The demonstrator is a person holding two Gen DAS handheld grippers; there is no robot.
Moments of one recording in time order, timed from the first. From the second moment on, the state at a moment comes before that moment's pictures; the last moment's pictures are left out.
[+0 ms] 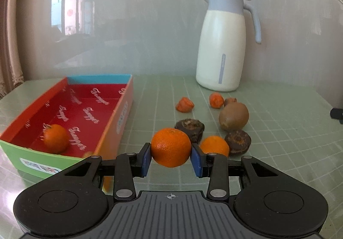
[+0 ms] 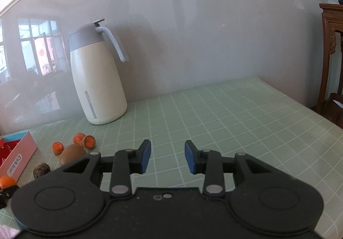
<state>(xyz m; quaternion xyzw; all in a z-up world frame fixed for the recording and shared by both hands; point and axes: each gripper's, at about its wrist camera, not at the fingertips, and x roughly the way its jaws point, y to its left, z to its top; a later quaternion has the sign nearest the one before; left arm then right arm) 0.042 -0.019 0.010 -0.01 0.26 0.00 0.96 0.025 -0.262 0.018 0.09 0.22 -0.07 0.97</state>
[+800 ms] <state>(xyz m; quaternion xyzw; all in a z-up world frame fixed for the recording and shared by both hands) 0.029 0.068 0.027 -0.05 0.22 0.07 0.97 0.037 -0.225 0.014 0.08 0.23 -0.04 0.97</state>
